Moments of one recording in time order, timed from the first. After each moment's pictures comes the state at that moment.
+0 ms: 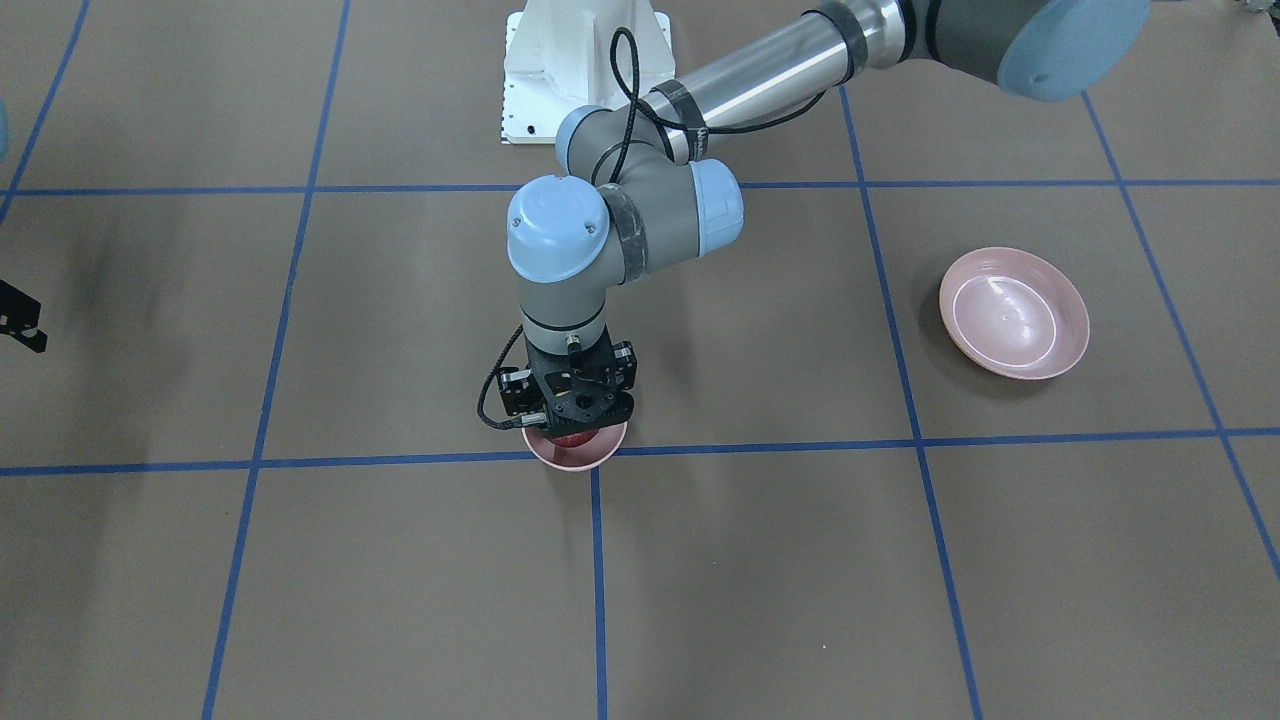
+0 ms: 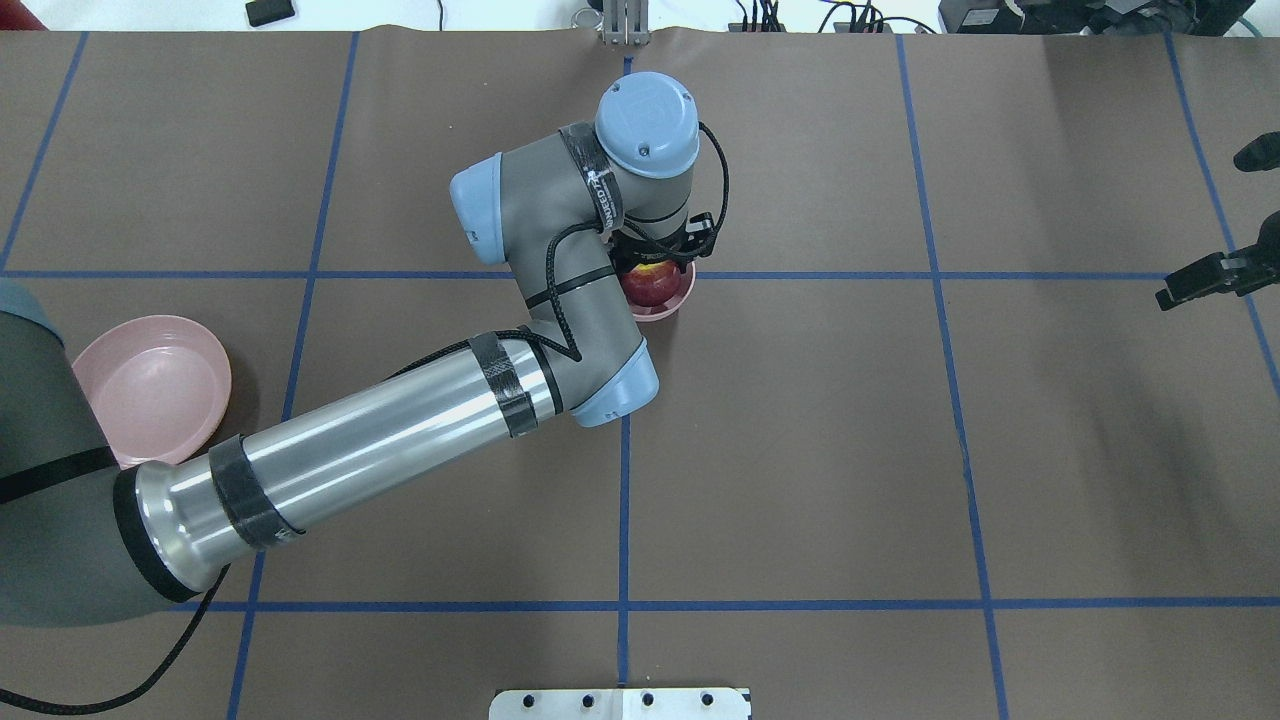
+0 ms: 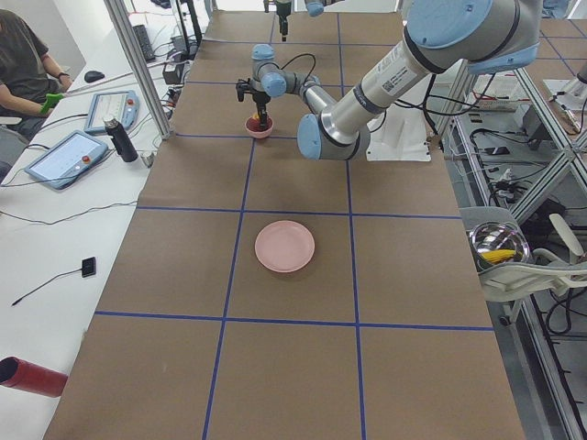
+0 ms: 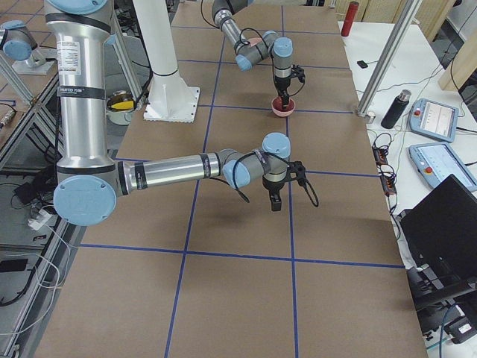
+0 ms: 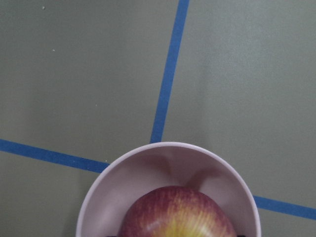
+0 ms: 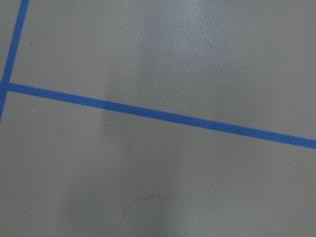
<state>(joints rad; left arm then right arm) -0.60 -2.69 -1.04 -1.77 -1.87 -1.37 1.19 -1.58 1.71 -1.26 2.26 0.39</state>
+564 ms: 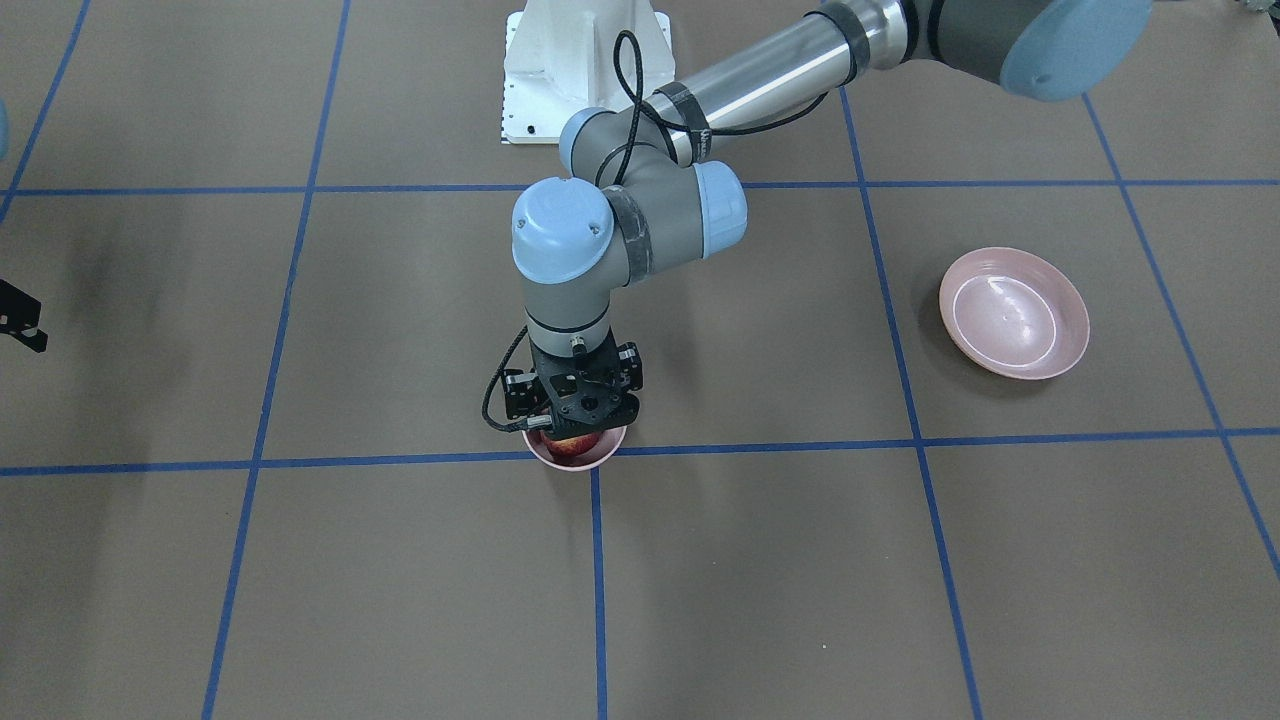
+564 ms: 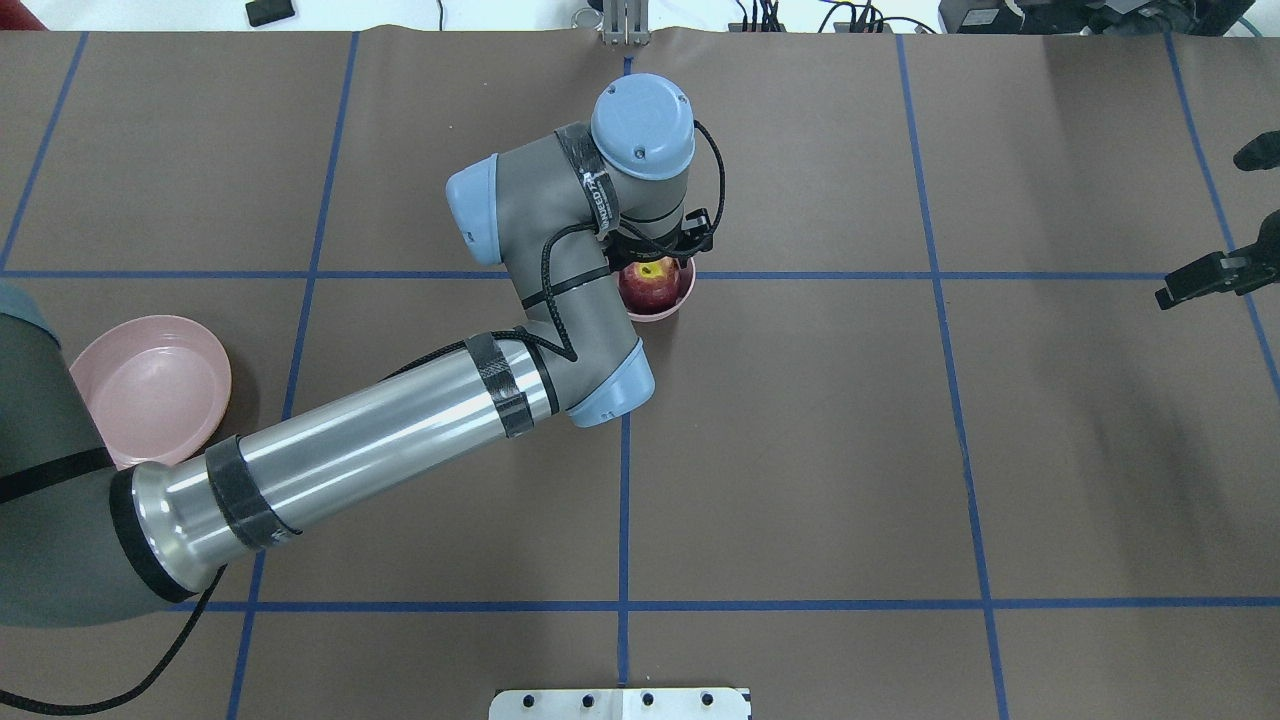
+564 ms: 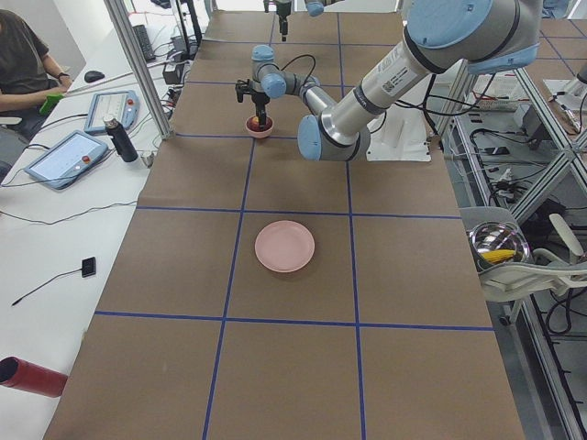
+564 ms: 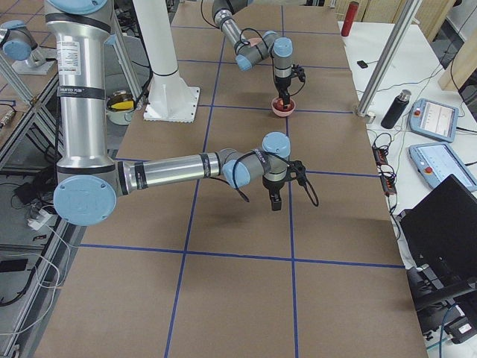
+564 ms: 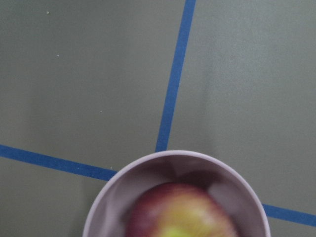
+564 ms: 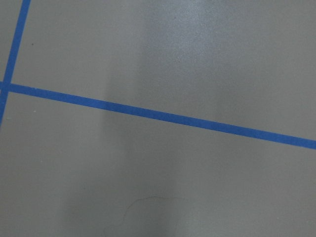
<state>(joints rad) -0.60 -2.69 -1.05 -1.77 -1.86 -1.38 1.19 -1.58 1.71 -1.26 2.26 0.39</state>
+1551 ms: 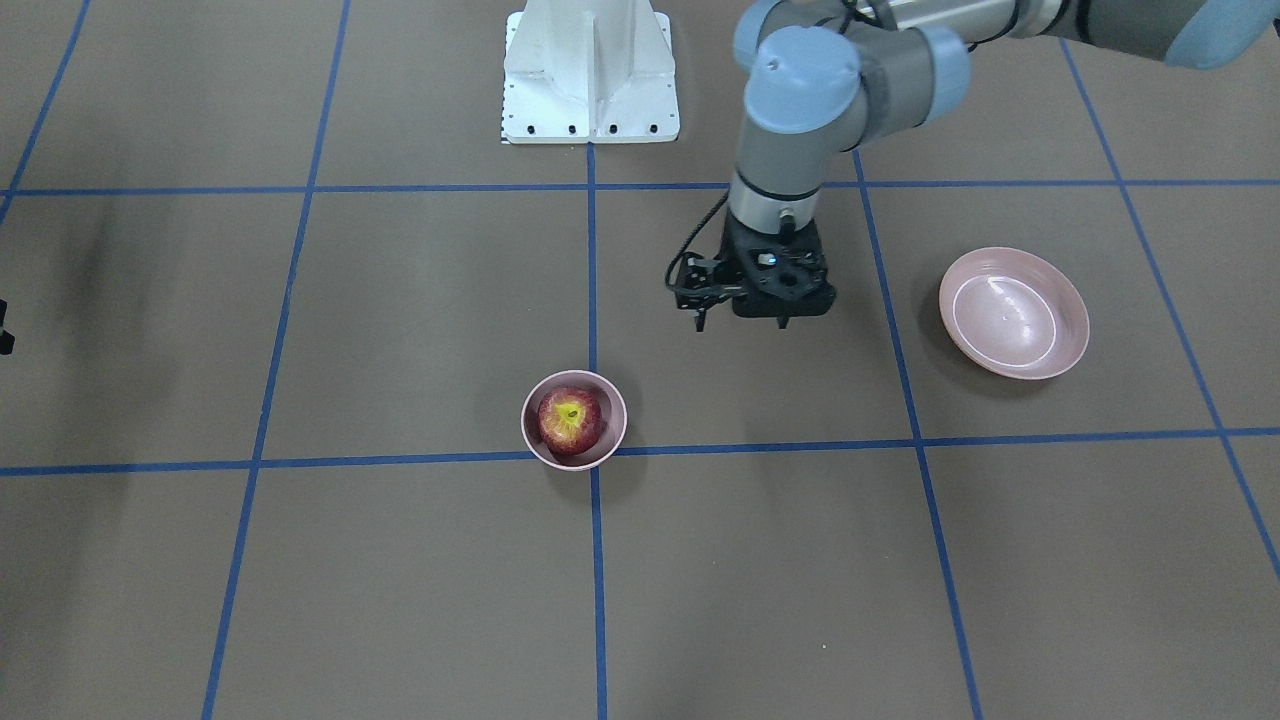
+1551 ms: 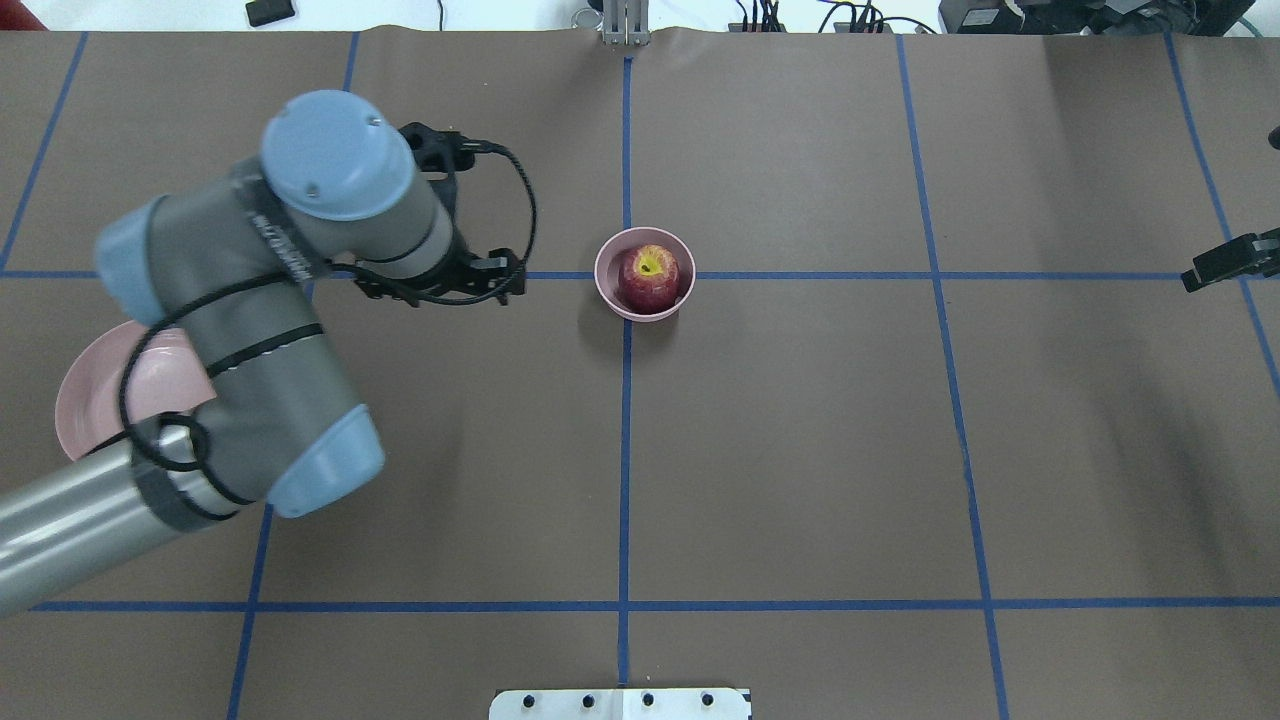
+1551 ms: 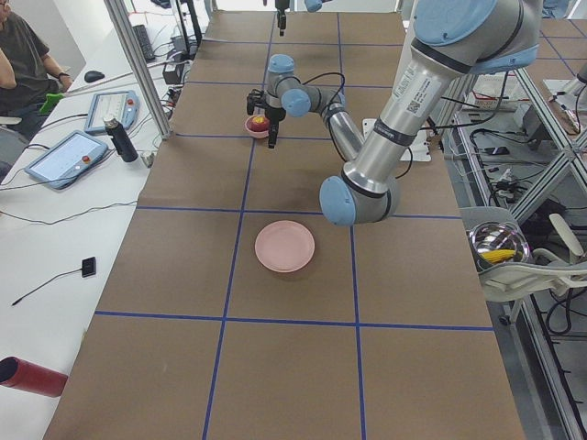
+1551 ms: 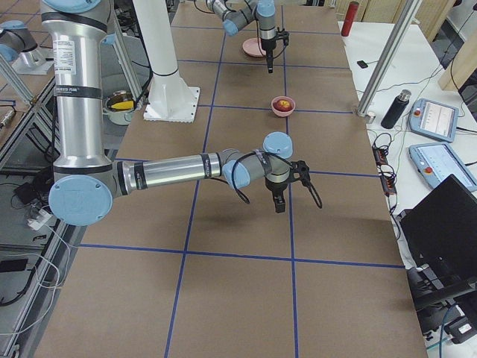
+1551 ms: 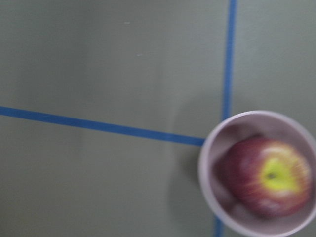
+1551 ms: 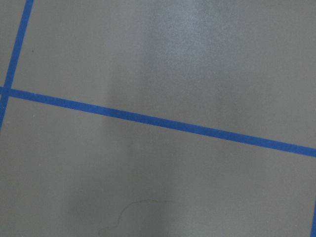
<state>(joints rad) -0.71 -2.11 -1.82 -1.55 -1.91 -1.03 1.26 -1.57 1.71 -1.27 2.27 0.34</state>
